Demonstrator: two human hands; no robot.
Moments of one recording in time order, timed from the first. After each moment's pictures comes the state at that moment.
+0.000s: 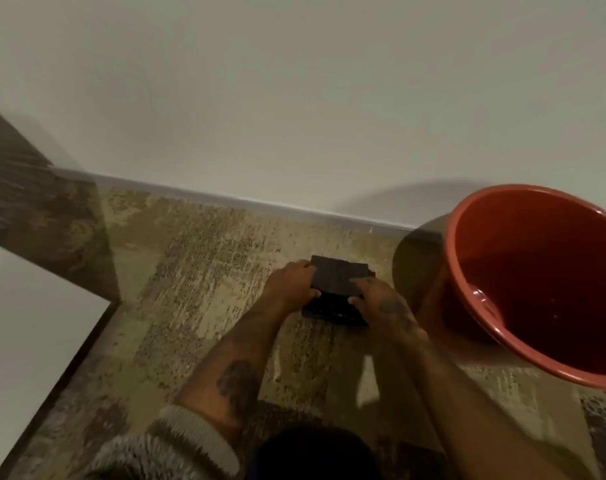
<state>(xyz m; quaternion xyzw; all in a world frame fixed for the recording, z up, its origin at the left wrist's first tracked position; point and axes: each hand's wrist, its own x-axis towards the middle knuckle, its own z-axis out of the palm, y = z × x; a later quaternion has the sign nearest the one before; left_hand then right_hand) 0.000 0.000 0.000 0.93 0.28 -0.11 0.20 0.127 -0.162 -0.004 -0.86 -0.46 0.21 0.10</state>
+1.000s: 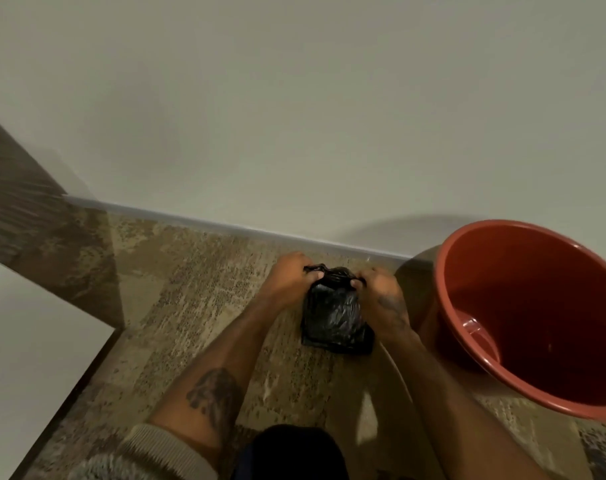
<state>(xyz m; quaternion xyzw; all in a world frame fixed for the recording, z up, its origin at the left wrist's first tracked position) 0.013 0.022 0.067 0.86 0.33 0.09 0.37 0.134 -0.132 0.061 -0.86 -0.41 0.12 0.28</state>
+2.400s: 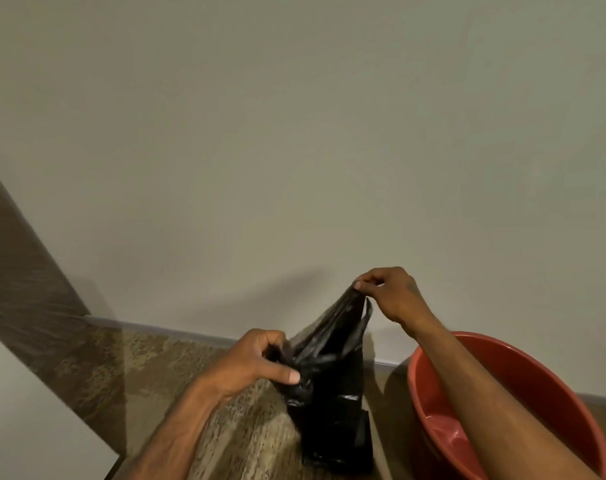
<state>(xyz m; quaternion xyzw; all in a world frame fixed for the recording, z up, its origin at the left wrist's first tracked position) -0.068 0.008 0.285 0.74 0.17 0.07 0.65 0.172 -0.122 0.332 -0.81 -0.34 0.15 0.46</state>
